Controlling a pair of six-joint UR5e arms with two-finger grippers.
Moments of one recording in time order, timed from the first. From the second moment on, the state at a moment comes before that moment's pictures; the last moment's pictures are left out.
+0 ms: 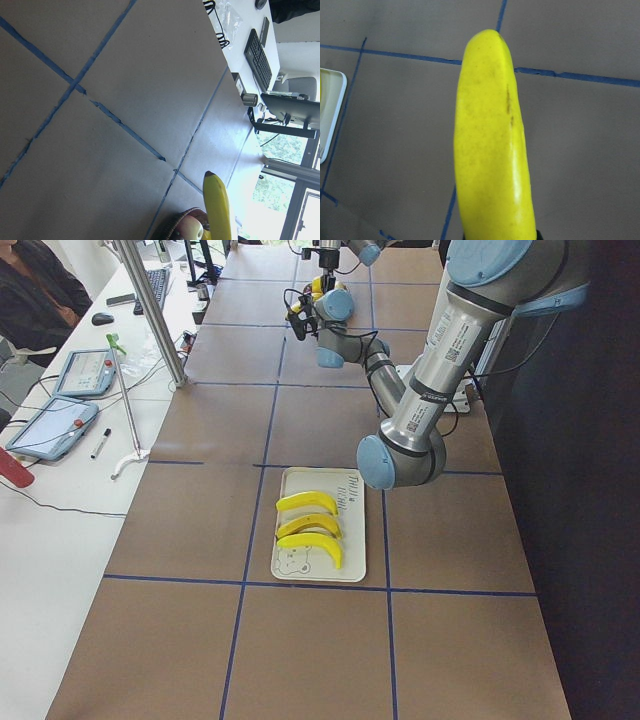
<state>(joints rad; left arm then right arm) -0.59 -2.15 -1.81 -2.42 -1.79 -2.11 0.76 -1.26 2.06 -1.19 2.22 1.04</state>
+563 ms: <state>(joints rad) -0.57 -2.21 -1.76 -2.42 -1.77 -2.12 0.68 -1.17 2.10 -1.24 2.15 1.14</state>
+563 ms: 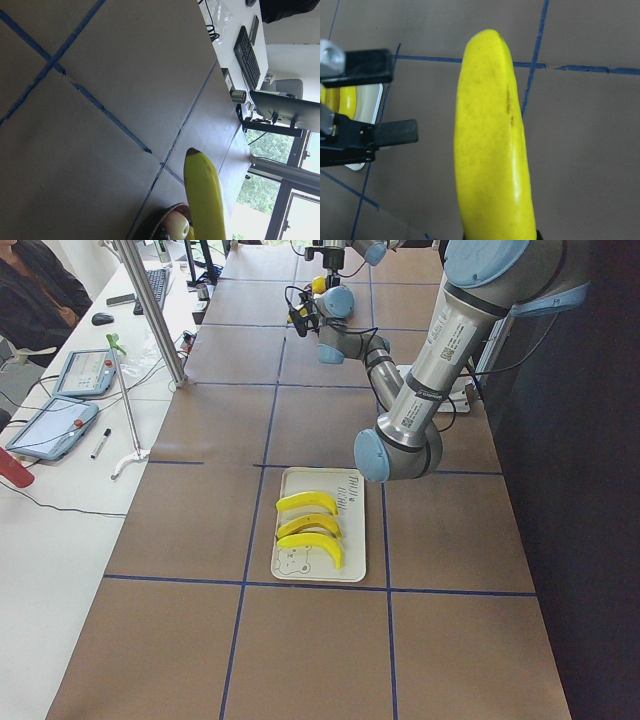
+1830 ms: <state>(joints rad) -0.55 -2.24 -1.73 -2.43 -1.77 -2.14 0.58 -1.17 2.13 -1.24 2.04 1.16</state>
